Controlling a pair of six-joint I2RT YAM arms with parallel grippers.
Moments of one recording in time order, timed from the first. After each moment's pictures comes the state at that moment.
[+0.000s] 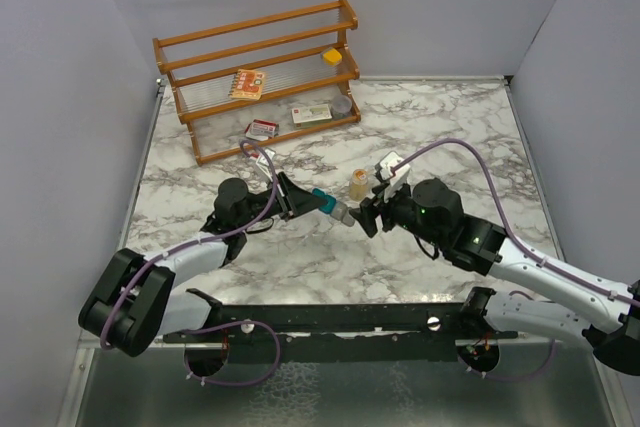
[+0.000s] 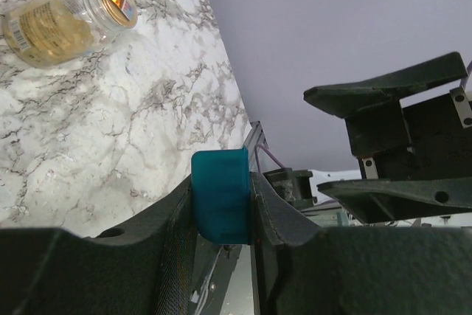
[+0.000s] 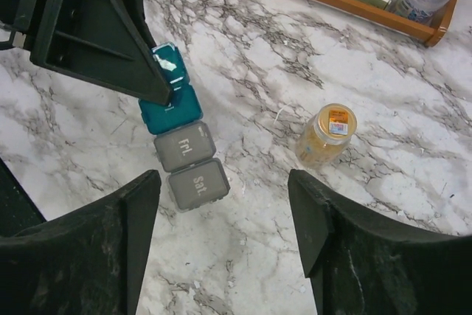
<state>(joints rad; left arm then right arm) -0.47 1.23 0.36 0.81 0.65 -1.13 0.96 0.93 0.77 -0.17 0.16 0.04</state>
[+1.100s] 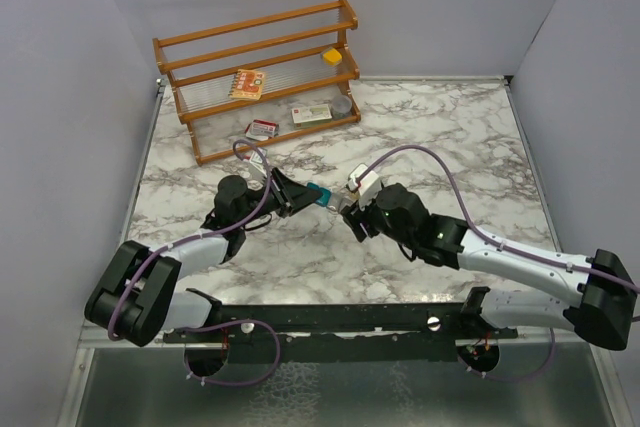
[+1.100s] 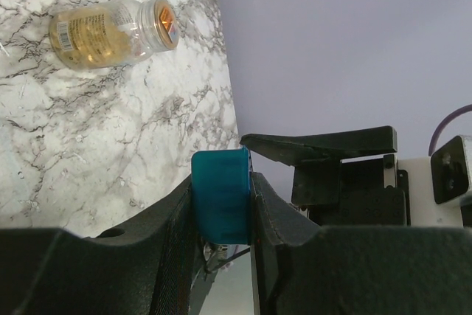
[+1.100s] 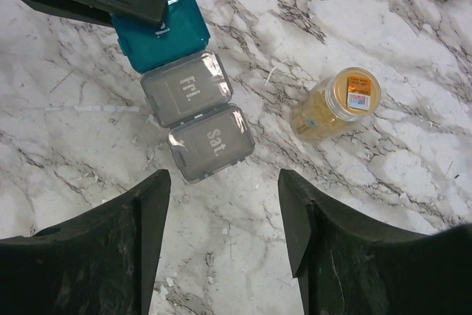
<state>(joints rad) -0.42 1.29 0.37 0.81 0.59 -1.28 1.00 1.13 0.73 -0.10 0.25 -0.02</state>
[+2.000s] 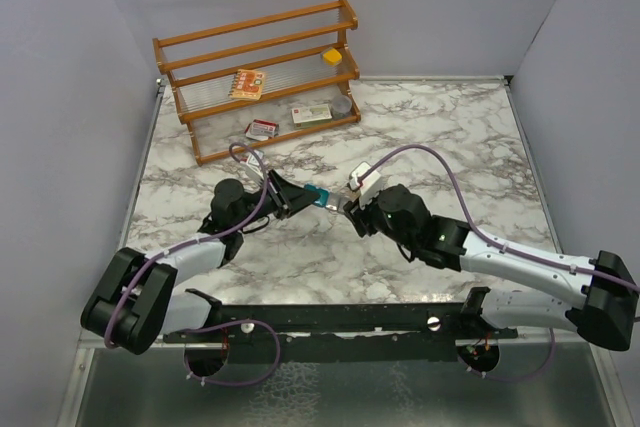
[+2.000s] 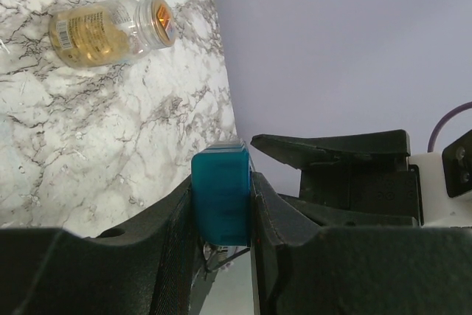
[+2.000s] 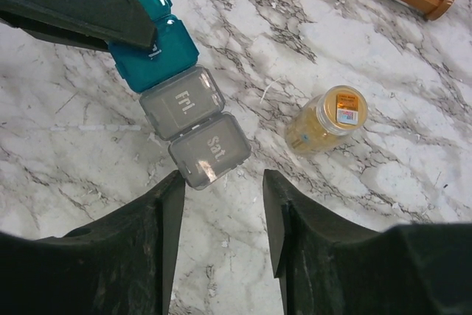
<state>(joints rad) -0.42 1.25 0.34 0.81 0.59 -1.28 1.01 1.11 0.73 -0.06 0.29 -0.02</state>
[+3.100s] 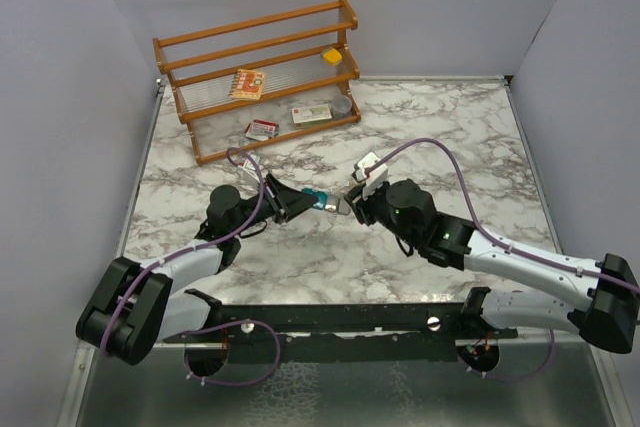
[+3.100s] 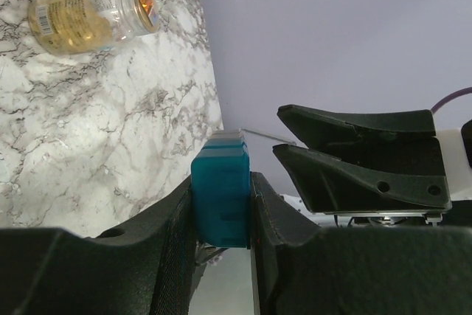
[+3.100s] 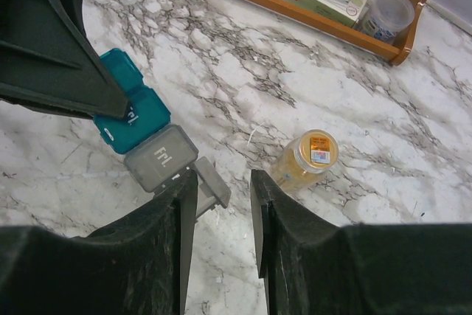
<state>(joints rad) -0.42 1.19 0.29 0.83 0.59 -1.31 1.01 1.10 0.77 0.03 0.33 -0.05</state>
